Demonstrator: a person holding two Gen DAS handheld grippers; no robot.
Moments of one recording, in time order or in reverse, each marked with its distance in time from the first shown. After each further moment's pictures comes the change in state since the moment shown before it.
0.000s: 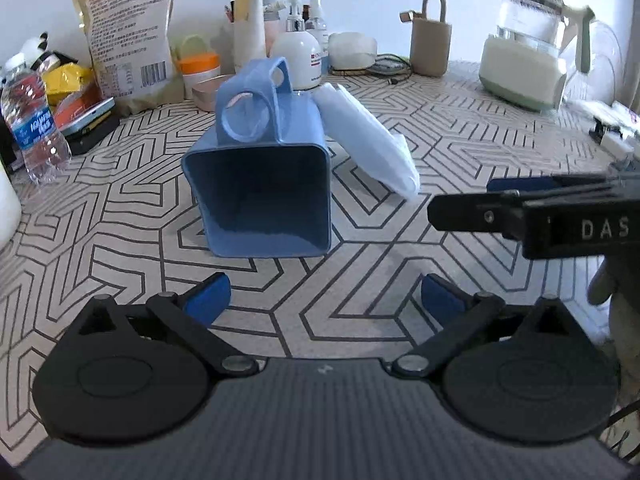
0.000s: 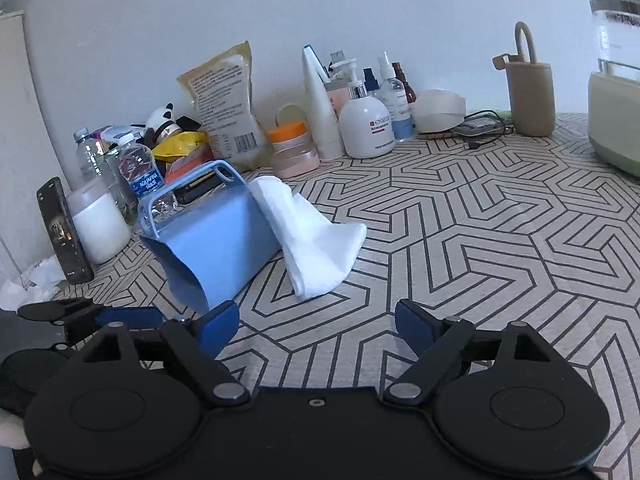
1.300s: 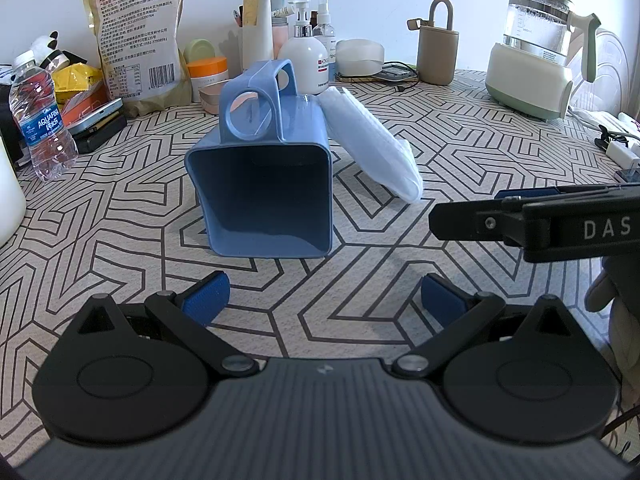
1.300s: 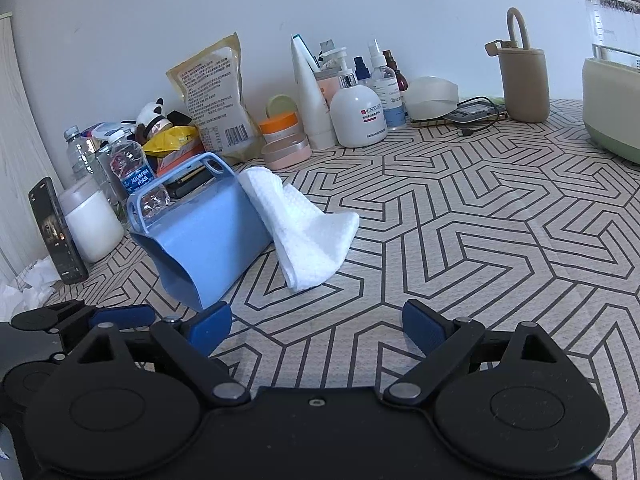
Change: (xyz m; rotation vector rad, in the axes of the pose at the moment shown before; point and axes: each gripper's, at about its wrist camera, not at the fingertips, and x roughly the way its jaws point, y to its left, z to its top) left arm -0.001 -0.002 -0.003 -0.023 -0.027 0.022; right arm 0.005 -0.010 0.003 0.030 0.030 0.002
